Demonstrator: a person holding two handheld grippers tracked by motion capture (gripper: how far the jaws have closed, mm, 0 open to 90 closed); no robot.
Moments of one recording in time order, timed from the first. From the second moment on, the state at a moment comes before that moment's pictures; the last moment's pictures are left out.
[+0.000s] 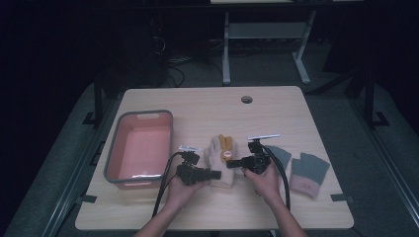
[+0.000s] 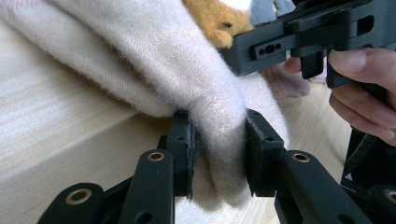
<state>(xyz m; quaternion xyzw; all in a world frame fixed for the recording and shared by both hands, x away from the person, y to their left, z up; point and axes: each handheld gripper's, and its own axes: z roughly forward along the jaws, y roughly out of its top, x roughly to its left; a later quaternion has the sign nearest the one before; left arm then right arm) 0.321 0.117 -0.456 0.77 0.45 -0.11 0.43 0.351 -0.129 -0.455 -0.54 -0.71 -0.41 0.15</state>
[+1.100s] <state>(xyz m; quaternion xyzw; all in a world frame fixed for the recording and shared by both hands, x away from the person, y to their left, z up) 0.331 0.131 -0.409 0.77 0.43 -0.11 0.46 0.356 -0.124 -0.407 -0.52 -0.72 -0.44 0.14</state>
